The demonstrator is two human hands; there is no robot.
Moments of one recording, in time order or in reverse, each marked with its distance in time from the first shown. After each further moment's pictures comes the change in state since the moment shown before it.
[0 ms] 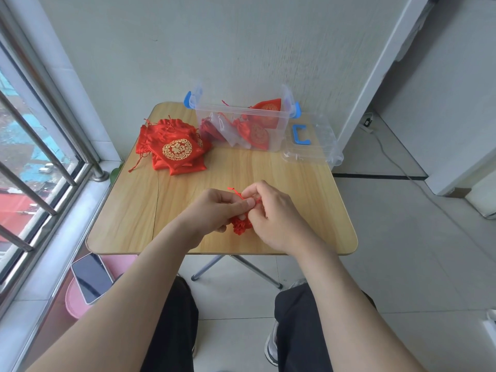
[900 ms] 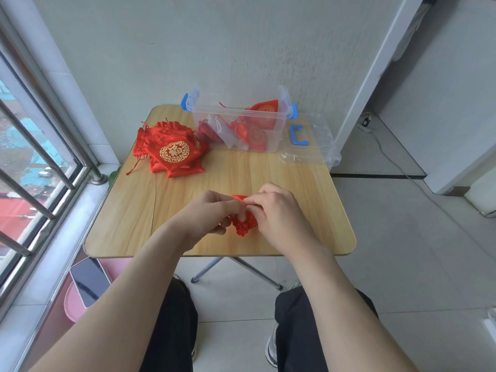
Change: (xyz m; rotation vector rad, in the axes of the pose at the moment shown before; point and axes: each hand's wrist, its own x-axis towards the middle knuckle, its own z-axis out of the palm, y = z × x) left_hand 0.000 0.001 -0.006 0.007 -0.054 -0.024; right_hand 0.001 0.008 0.001 -0.263 0.142 -0.124
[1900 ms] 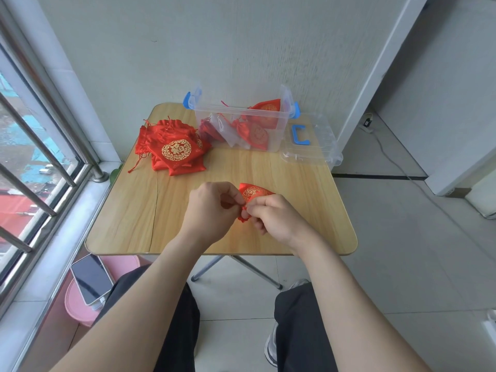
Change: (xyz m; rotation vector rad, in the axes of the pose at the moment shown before) left_hand -0.002 -0.006 0.020 0.396 0.493 0.346; right_hand 0.006 -0.007 -0.002 0.658 -0.297 0.518
